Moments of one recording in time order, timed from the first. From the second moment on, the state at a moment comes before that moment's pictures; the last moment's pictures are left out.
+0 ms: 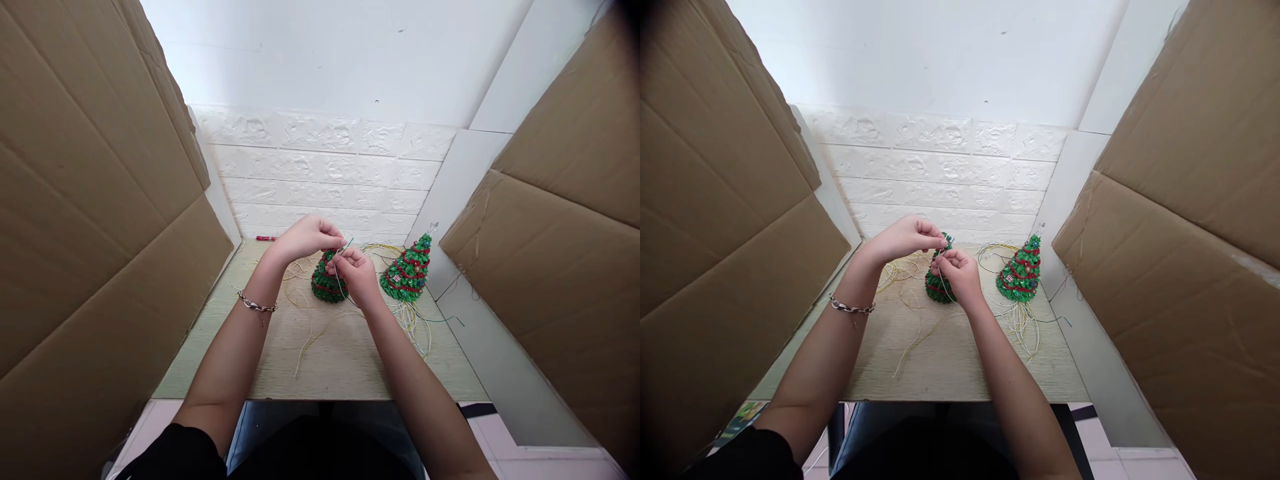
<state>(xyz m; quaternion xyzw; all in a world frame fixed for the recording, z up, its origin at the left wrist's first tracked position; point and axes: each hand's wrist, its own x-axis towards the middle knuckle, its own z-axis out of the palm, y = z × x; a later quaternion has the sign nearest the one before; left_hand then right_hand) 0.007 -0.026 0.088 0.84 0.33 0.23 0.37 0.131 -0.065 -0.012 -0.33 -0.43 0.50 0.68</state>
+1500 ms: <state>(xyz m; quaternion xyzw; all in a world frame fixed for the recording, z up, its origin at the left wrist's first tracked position) 0.016 -0.018 0.080 0.78 0.35 0.36 0.38 0.152 -0.066 -0.005 -0.42 -0.50 0.30 0.69</state>
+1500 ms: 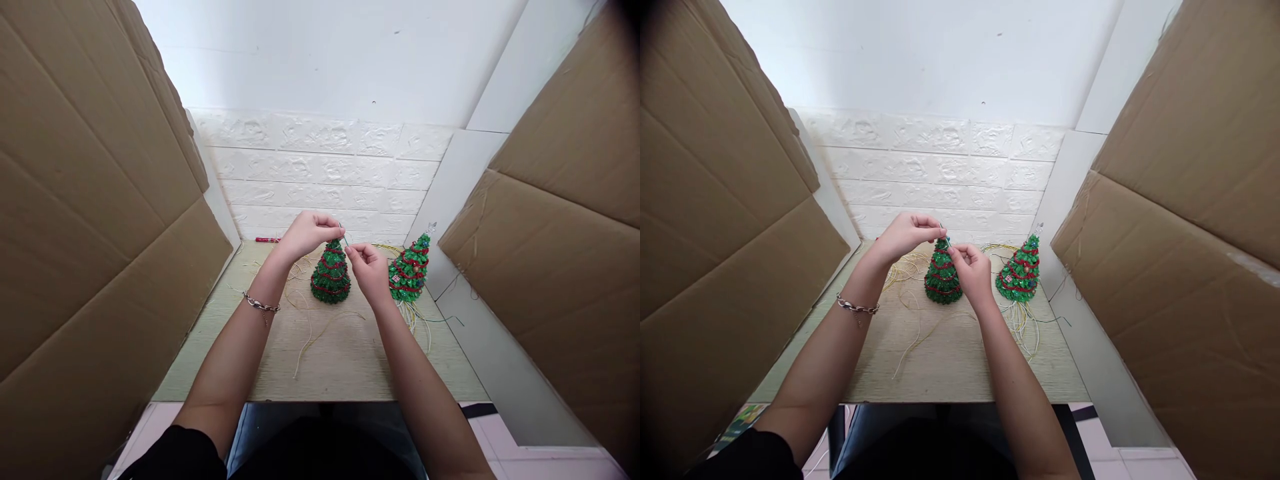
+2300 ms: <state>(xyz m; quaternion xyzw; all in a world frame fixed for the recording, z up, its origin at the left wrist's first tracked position) 0.008 0.034 0.027 0.81 0.27 0.11 0.51 0.158 -0.053 -0.012 -0.38 -0.39 0.38 0.75</state>
